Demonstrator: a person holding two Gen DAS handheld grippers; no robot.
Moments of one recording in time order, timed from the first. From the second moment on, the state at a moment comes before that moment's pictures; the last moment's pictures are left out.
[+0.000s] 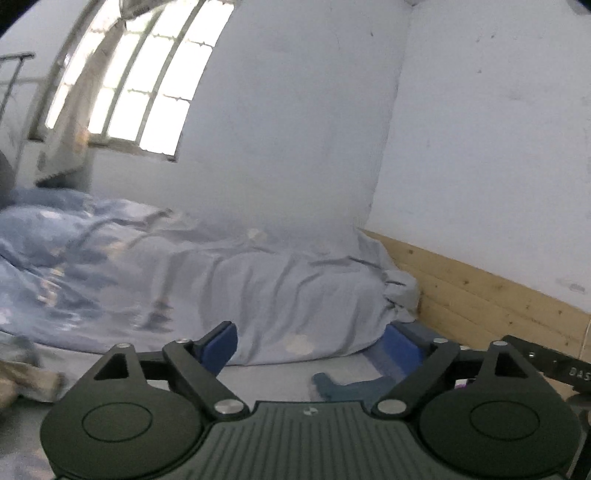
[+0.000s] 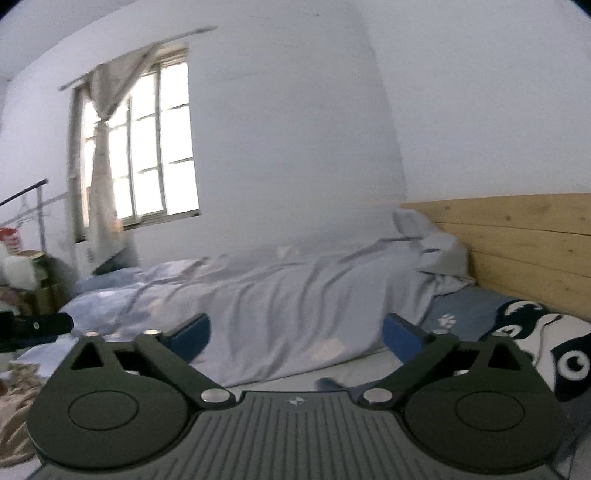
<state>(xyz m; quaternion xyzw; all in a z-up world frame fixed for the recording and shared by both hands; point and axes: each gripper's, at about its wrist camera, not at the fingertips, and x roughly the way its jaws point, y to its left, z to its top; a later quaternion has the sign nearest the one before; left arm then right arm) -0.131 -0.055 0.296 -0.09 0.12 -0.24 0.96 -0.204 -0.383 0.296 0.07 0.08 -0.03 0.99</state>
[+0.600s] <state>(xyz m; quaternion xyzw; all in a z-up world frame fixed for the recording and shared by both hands) -0.117 0.039 0.154 -0.01 0.19 -0.06 0.98 -0.118 -0.220 0.172 0.05 0.14 0.02 0.99</state>
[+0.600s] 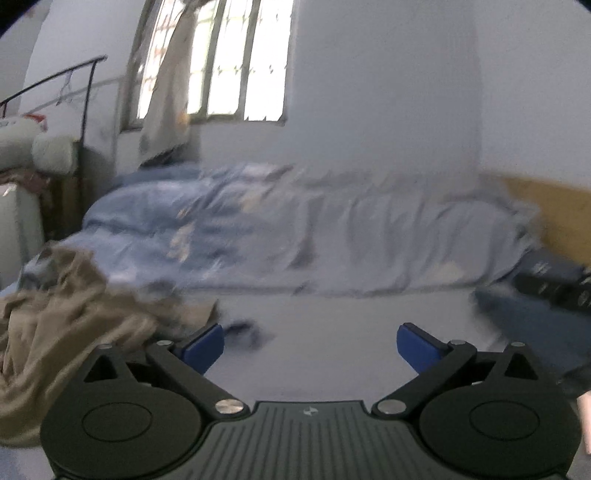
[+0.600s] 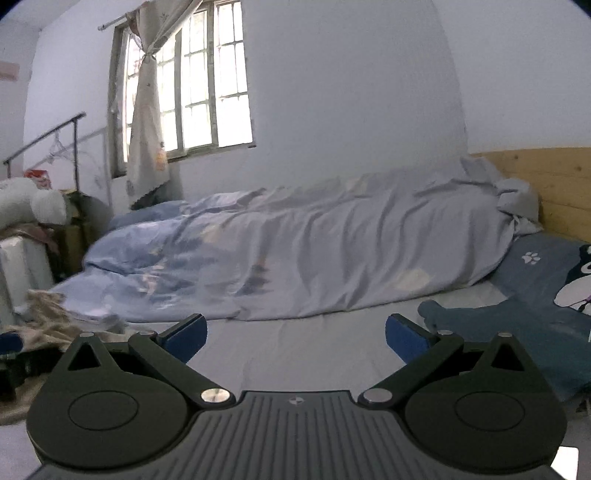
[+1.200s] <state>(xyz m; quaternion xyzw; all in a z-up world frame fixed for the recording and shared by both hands) -0.006 0.003 0.004 -0.01 0.31 -0.06 0.95 -0.005 -0.216 0.009 0.04 0.28 -0.03 0.96</state>
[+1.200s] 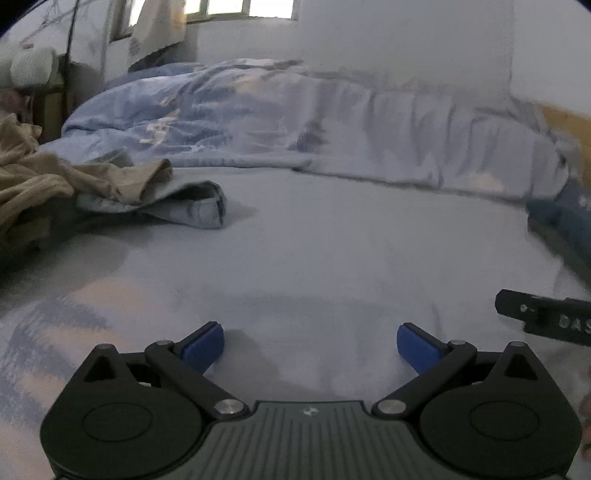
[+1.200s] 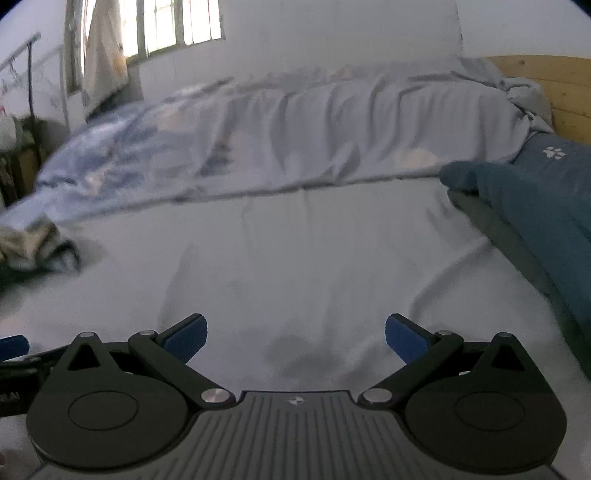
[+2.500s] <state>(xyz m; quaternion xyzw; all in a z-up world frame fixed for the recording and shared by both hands) 0.008 0.005 0.001 0.02 0.31 -0.05 0.95 0.009 -0.207 -0.005 0.01 0.32 -0.04 0.95</state>
